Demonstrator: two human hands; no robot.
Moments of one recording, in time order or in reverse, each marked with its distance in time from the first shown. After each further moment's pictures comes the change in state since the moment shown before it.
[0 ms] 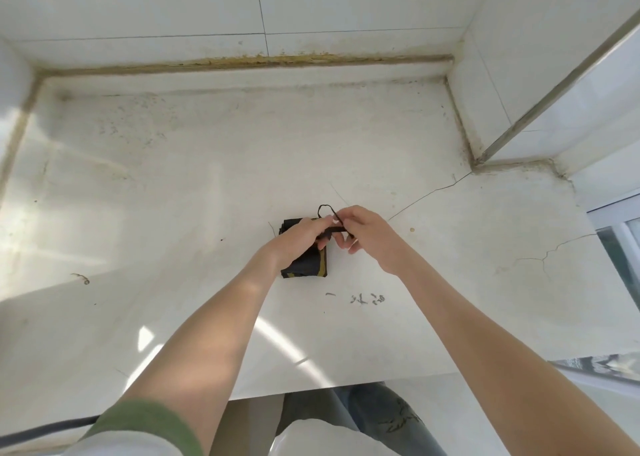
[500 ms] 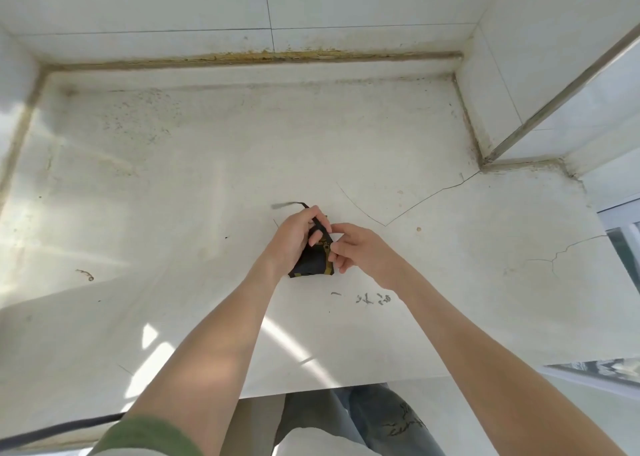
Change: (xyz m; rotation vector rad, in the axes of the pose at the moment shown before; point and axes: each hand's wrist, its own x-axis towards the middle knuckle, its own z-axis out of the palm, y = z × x) left_hand -0.002 -0.015 -0.001 -0.616 0.103 0.043; right_hand -0.007 0.020 0.018 0.145 -0.190 -0.033
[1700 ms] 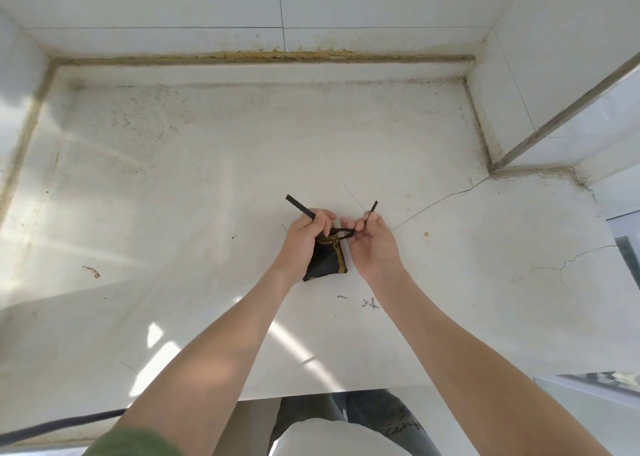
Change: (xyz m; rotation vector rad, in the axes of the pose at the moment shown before) left_hand 0.008 -0.024 0.001 -0.116 0.121 0.220; right_hand 0.033 0.006 0.016 1.095 0.384 -0.132
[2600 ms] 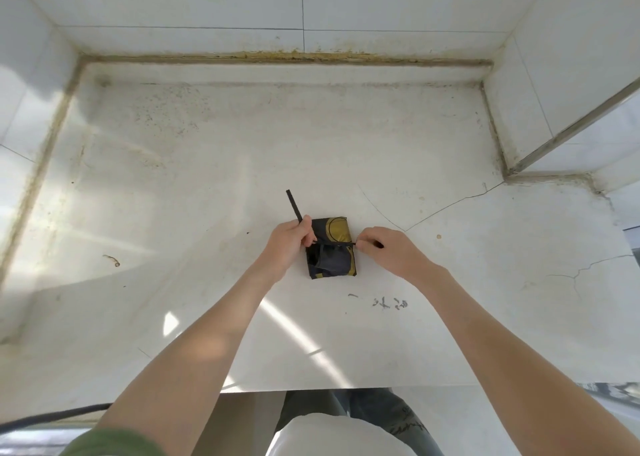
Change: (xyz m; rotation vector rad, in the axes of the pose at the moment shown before) left_hand -0.022 0.023 -0.038 0.372 0.090 -0.148; right_hand -0.003 -0.034 -0.018 -1.761 -0.397 -0.105
